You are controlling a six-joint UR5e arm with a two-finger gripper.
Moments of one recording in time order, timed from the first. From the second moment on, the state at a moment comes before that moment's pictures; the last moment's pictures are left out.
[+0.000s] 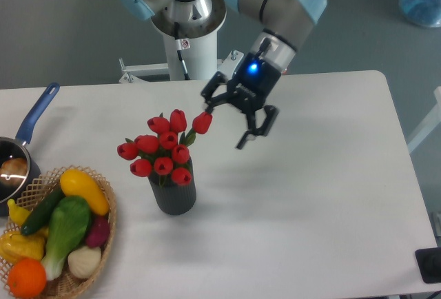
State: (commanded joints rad) arm 2.88 -1.61 -1.97 -0.84 0.83 1.46
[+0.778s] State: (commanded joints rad) arm 3.02 -1.91 -1.70 -0.83 1.21 1.56
